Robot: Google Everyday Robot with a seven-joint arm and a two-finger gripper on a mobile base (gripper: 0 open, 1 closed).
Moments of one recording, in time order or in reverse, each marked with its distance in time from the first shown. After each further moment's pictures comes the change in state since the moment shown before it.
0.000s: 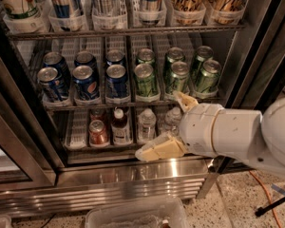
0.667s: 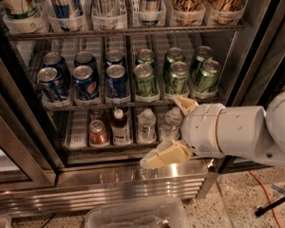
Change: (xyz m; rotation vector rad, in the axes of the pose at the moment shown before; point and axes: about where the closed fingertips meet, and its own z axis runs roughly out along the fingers) arm 0.004 0.009 -0.007 -0.065 0.047 -0.036
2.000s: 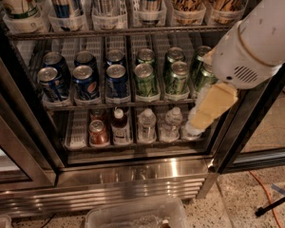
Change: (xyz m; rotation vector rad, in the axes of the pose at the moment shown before) arm -0.028 -0.069 -0.088 -0.084 0.543 -0.117
